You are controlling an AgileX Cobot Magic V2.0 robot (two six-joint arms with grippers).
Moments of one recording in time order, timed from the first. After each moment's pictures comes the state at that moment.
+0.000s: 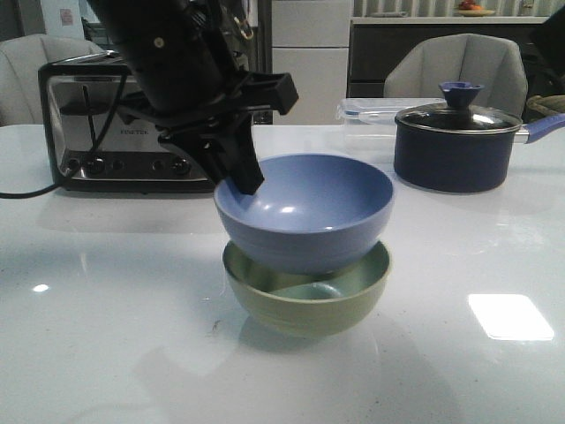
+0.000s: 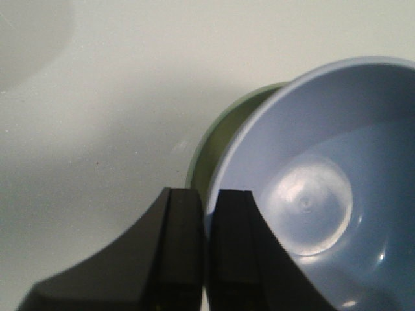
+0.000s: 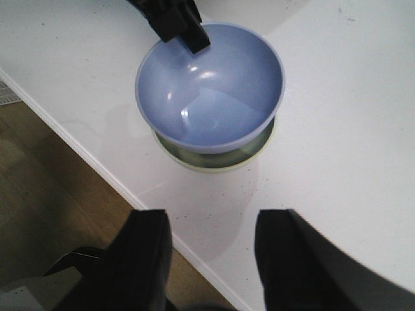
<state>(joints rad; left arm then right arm) -0.59 1.83 -1.40 -0.26 0.79 0.11 0.58 0.82 -0.77 0.14 0.72 -0.12</state>
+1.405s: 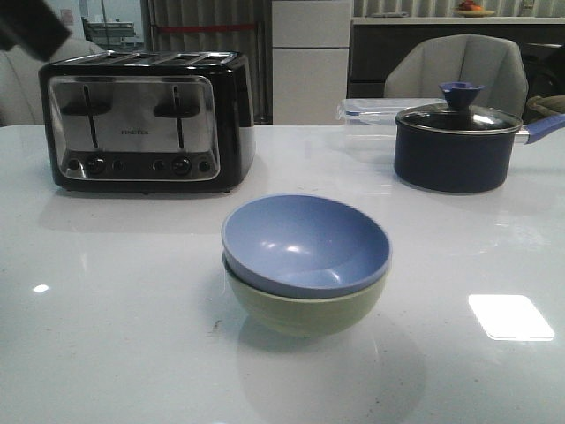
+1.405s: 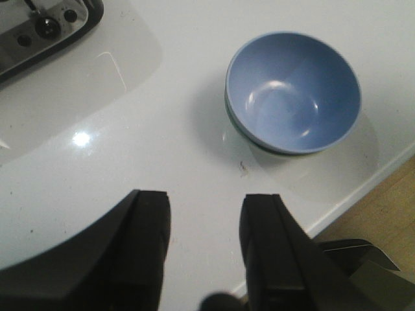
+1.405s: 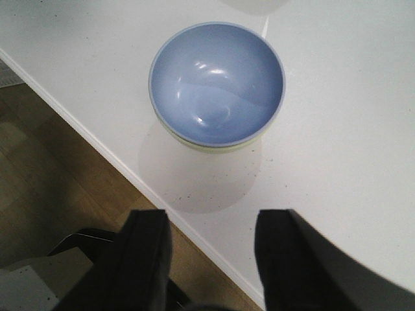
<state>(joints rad) -0.59 1.04 -0.95 -0.06 0.81 0.15 0.58 0.82 -0.77 0.14 0.77 -0.12</state>
